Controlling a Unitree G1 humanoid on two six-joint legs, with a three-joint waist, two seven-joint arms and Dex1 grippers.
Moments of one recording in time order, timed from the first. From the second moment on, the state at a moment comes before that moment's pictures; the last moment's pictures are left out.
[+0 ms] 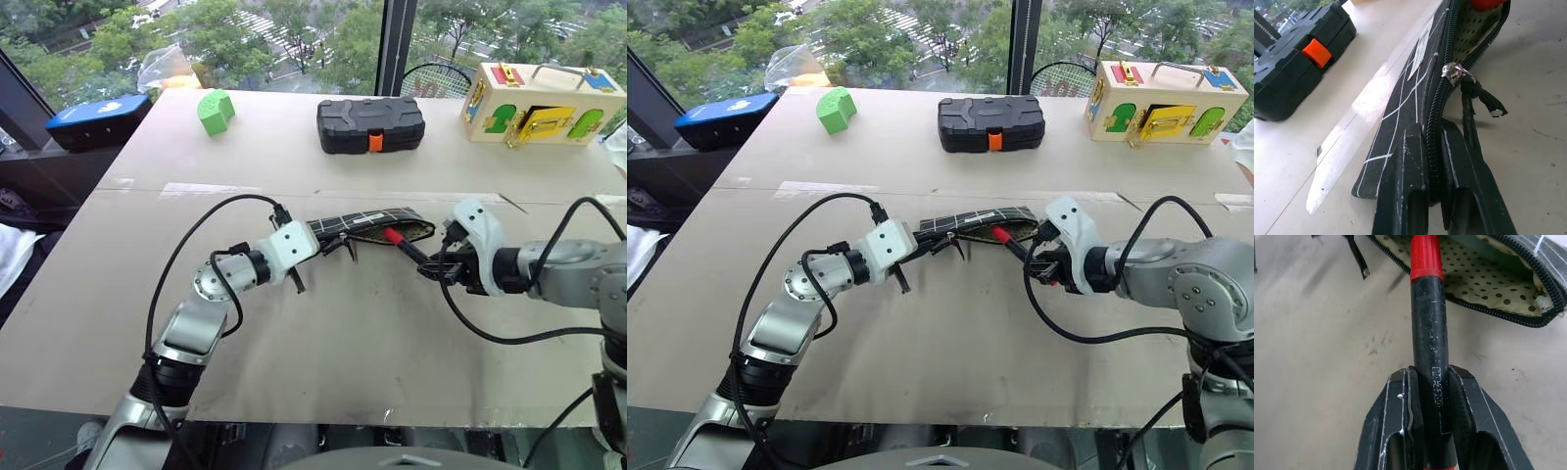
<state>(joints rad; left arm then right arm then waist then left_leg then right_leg) -0.29 0.55 -0.17 -0.17 0.02 0.12 -0.73 -0.59 -0.71 -0.03 -0.54 1.04 1.61 0.19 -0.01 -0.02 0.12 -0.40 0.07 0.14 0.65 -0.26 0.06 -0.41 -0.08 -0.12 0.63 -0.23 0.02</state>
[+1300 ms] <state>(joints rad) -0.31 0.50 -0.13 -0.25 -0.15 0.36 -0.78 -0.50 -0.18 -0.10 -0.57 0.92 1.58 0.10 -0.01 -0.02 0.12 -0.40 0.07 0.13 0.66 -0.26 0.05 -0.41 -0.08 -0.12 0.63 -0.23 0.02</state>
